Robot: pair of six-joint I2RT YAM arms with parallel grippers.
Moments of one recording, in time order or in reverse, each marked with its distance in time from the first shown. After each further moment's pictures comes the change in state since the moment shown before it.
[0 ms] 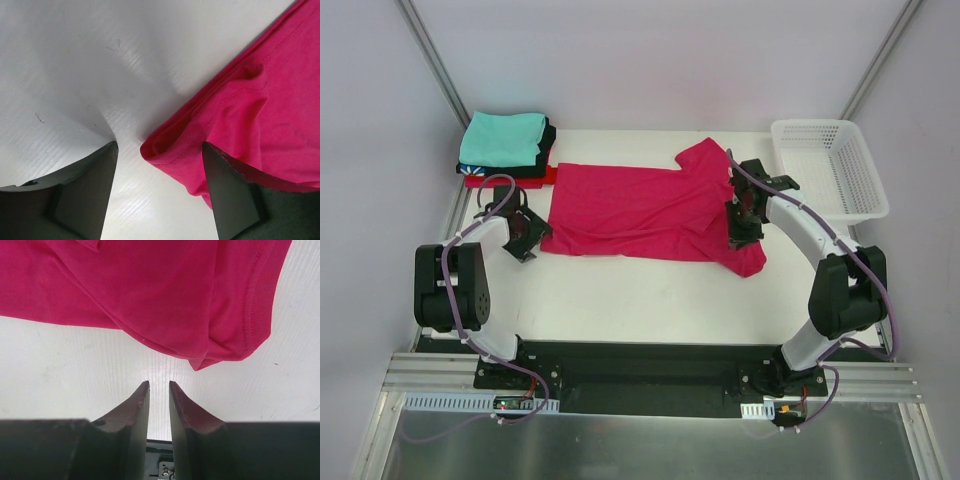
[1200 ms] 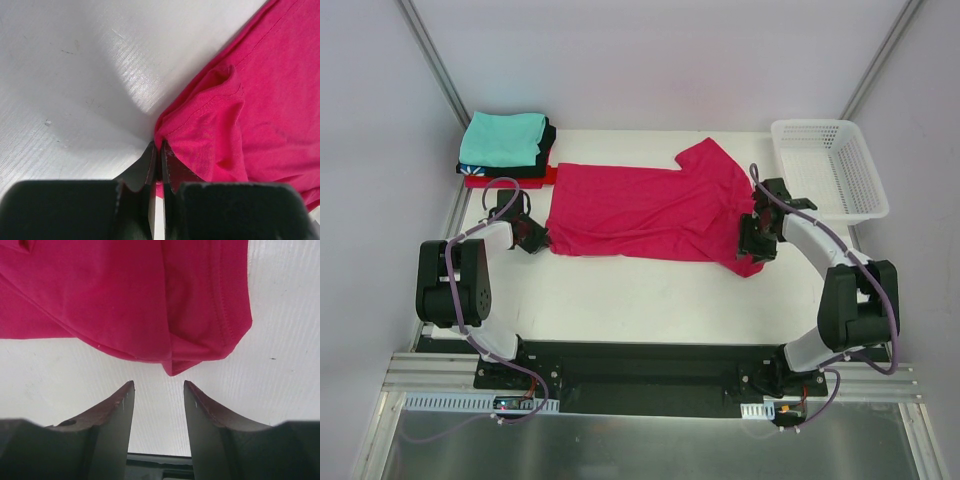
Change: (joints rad) left arm -0.013 0.031 -0.060 0.163 0.059 -0.051; right arm -0.120 -0.109 -0.241 0.163 -0.047 0.042
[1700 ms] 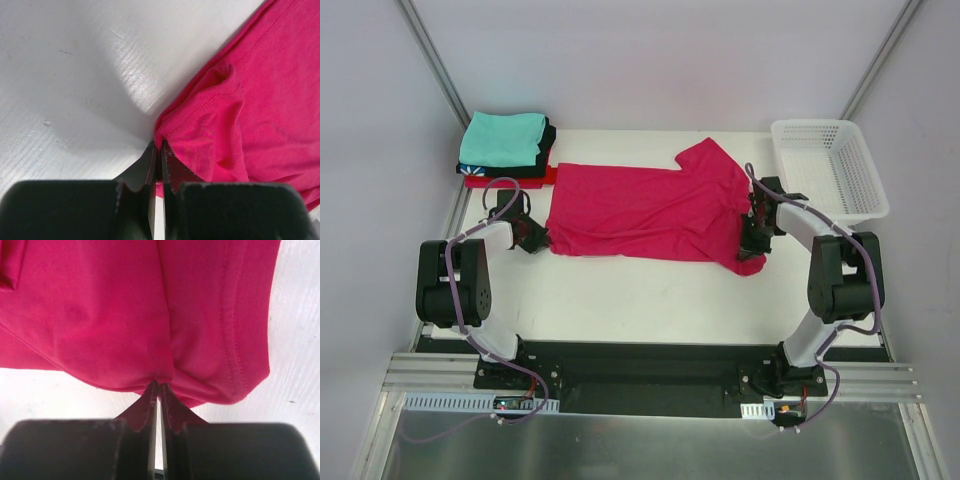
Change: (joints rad) left arm 0.000 -0.001 0.000 0.002 0.010 0.008; right arm -0.054 0.181 0.049 0.061 -0.083 -0.018
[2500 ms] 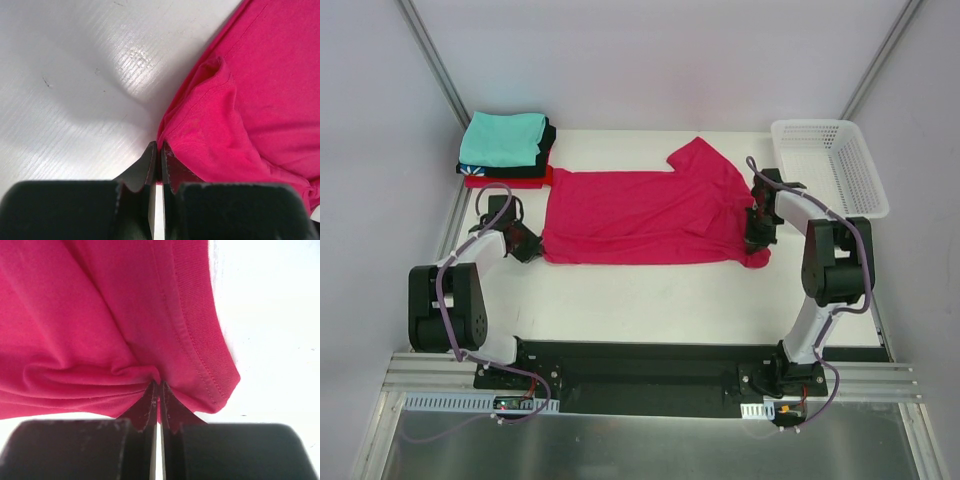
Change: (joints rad) left arm 0.030 -0.154 -0.055 -0.134 -0.008 0.063; right arm -0.029 0.137 0.134 -0.040 0.138 -0.035
